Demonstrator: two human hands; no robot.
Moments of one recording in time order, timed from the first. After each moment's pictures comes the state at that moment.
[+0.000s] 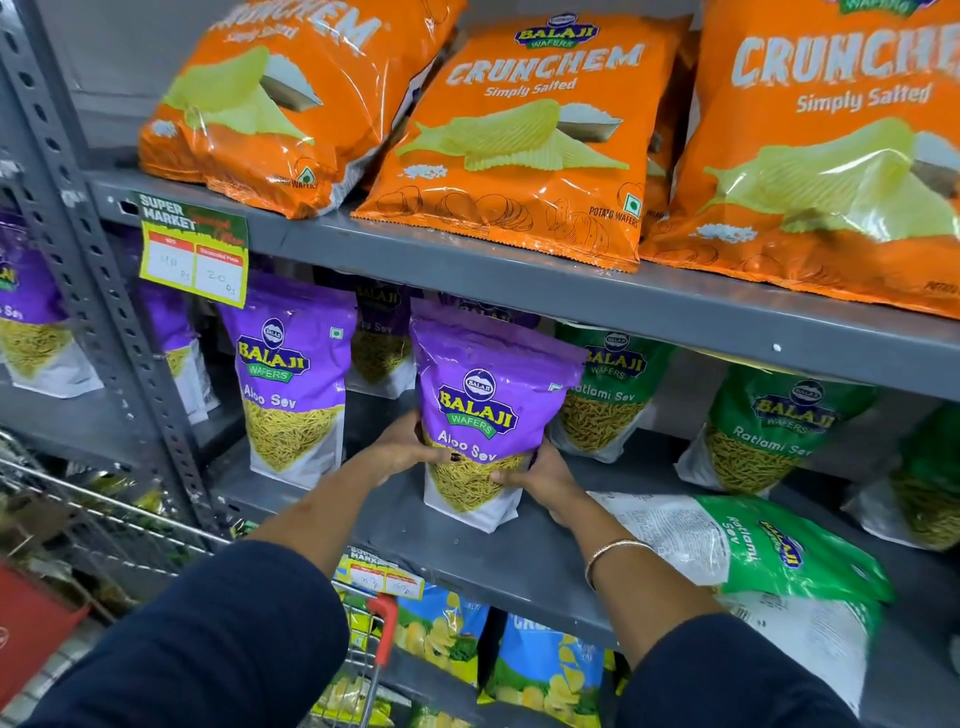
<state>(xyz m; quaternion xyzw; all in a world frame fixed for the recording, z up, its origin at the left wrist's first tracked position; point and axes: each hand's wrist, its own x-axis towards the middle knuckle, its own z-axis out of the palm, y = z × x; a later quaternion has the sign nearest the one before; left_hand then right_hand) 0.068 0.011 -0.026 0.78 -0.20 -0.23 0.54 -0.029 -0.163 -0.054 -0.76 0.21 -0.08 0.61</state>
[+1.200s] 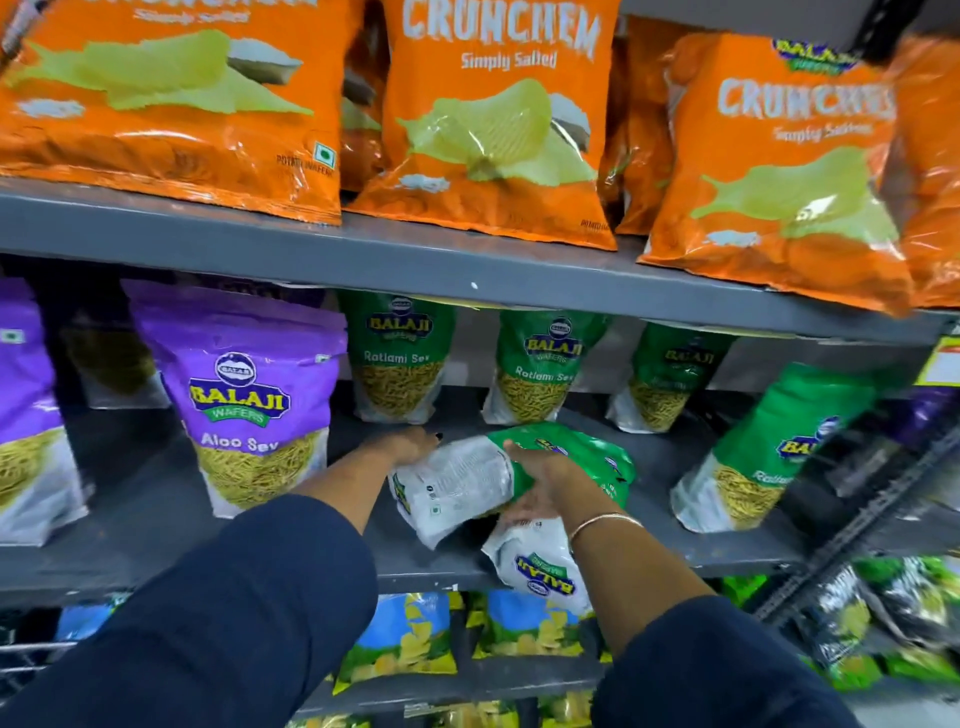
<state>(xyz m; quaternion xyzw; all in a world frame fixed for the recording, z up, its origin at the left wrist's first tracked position) -0.049 -0.191 -0.020 0.88 -0.35 -0.27 0.19 -0.203 -0.264 -0.005 -0.47 0.54 -0.06 0.70</state>
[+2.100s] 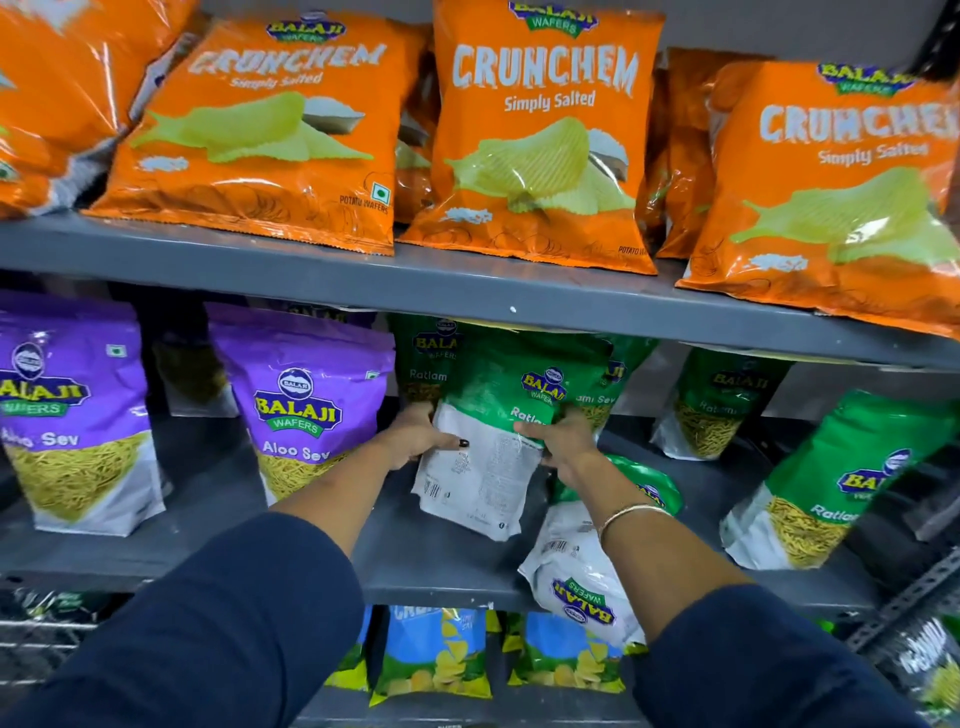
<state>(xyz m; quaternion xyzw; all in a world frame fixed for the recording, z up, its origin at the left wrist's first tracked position) -0.022 -0.157 -0.008 0.77 -0.29 -0.30 0.49 -0.167 -0.273 0.022 -0.63 0.42 -0.24 0.61</state>
